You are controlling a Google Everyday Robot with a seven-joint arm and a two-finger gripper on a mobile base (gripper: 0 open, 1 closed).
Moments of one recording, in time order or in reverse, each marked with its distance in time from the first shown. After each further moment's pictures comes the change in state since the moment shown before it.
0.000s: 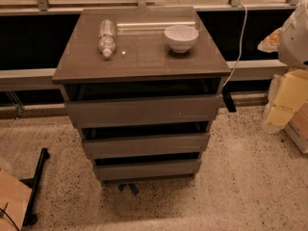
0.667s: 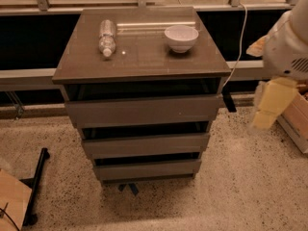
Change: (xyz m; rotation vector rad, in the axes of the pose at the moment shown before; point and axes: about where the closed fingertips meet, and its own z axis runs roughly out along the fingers) arm -0.011 -0.004 0.022 0.020 -0.003 -0.032
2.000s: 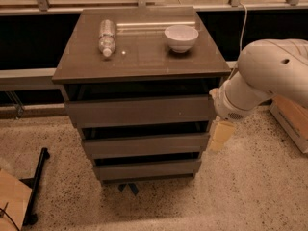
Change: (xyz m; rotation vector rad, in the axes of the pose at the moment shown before) arm 0.001 -0.018 0.198 -0.010 -0.051 -0.043
